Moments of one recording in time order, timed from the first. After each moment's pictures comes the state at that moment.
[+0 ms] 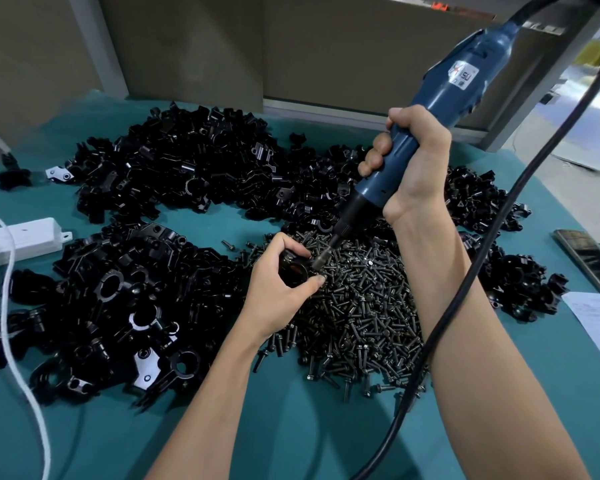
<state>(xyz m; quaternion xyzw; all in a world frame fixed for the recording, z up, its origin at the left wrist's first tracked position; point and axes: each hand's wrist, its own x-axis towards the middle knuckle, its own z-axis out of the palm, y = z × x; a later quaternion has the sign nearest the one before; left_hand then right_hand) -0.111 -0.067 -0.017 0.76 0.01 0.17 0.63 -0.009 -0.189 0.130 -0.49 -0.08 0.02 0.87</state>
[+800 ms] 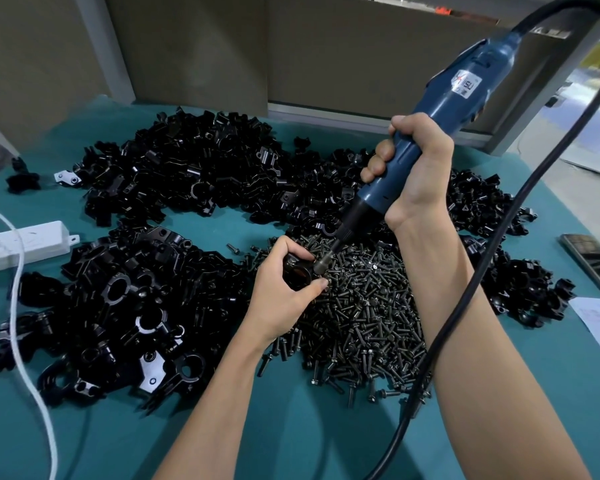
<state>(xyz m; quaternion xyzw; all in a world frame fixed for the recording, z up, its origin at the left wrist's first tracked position) -0.112 -0.066 -0.016 0.75 0.01 0.16 0.64 -0.009 -0.187 0.128 -0.50 -0.08 0.02 0.86</state>
